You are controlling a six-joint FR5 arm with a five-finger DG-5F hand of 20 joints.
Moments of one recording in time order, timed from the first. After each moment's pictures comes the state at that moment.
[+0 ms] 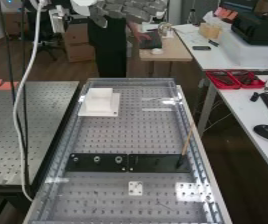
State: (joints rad) arm 1.60 -1.55 -1.71 -3.00 -1.52 -0.63
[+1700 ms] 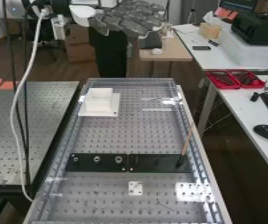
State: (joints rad) arm 1.64 -1.56 -1.74 -2.99 -1.40 -0.63
